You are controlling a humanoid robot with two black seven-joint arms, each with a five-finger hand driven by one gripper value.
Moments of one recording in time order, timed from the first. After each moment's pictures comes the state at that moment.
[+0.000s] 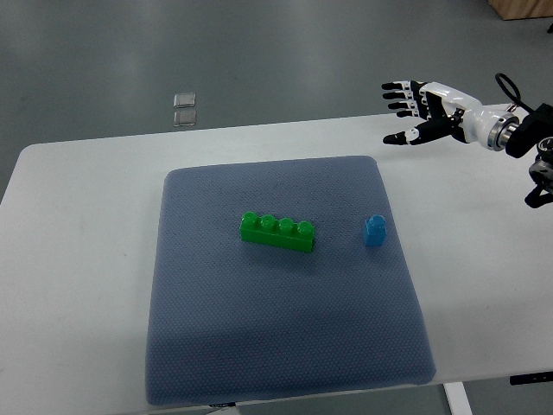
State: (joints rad) left arm 0.00 0.00 -0.10 -0.16 0.07 0.00 0.02; right arm 0.92 -0.61 0.43 0.95 -0.79 0.24 0.20
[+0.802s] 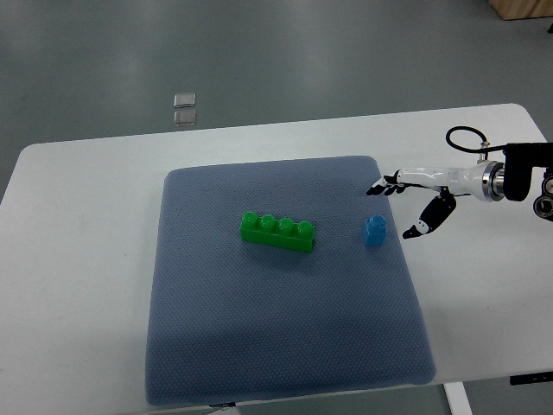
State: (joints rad) left arm 0.00 0.00 -0.10 -0.16 0.07 0.00 0.02; right arm 1.01 -0.75 0.09 1.25 -1.18 0.23 0.15
